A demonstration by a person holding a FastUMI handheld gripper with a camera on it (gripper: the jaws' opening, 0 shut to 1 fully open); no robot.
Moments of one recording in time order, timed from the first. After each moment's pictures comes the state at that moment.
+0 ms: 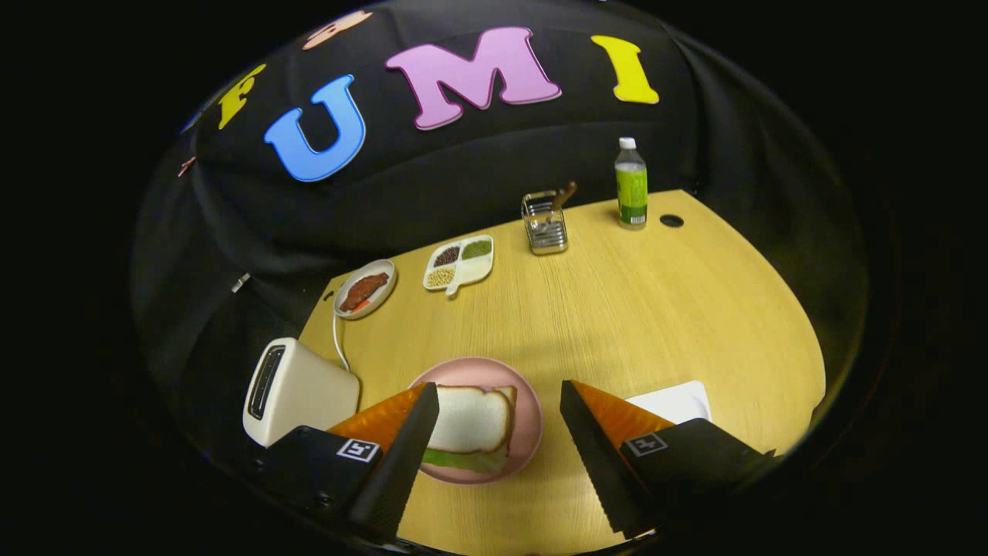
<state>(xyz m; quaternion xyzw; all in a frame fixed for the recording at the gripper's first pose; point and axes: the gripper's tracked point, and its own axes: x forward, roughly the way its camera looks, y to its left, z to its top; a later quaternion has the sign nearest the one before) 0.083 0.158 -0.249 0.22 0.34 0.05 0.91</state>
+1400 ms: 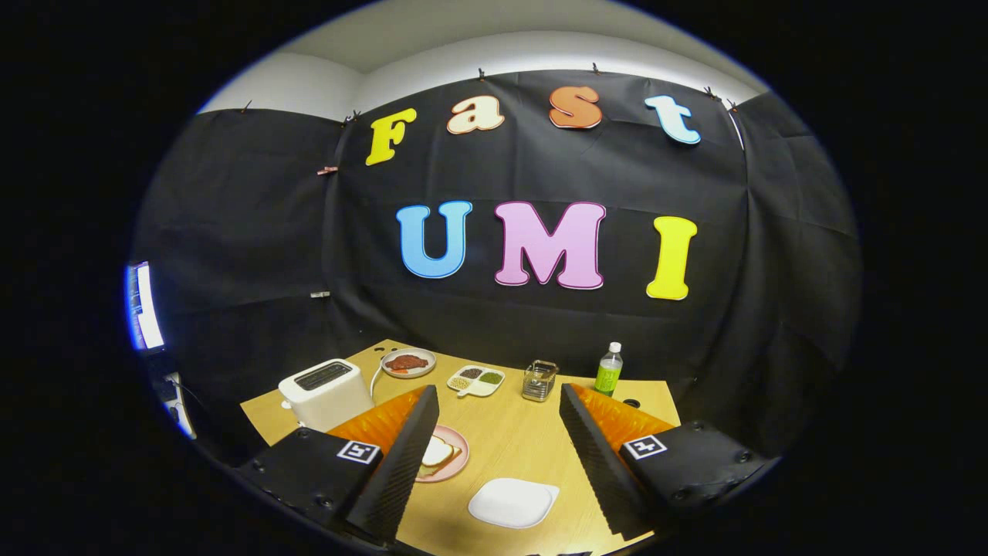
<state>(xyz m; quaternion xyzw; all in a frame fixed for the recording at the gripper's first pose) -0.024 0.029 -0.061 0.07 0.09 0.16 0.98</state>
